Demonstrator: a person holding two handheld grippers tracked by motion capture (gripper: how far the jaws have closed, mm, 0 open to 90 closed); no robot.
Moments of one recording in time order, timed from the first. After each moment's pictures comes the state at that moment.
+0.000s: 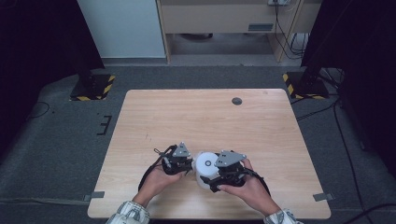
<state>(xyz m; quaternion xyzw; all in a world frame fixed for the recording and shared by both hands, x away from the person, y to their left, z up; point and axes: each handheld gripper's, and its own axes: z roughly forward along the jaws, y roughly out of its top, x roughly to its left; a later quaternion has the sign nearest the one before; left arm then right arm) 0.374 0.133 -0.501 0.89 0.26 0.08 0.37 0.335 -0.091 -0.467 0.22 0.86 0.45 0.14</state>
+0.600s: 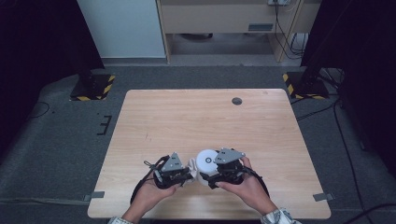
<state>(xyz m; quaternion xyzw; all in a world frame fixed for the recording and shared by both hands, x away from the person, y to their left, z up) 0.318 0.144 -0.470 0.87 0.24 0.09 0.42 0.341 -0.088 -0.468 0.25 0.85 0.44 0.16</state>
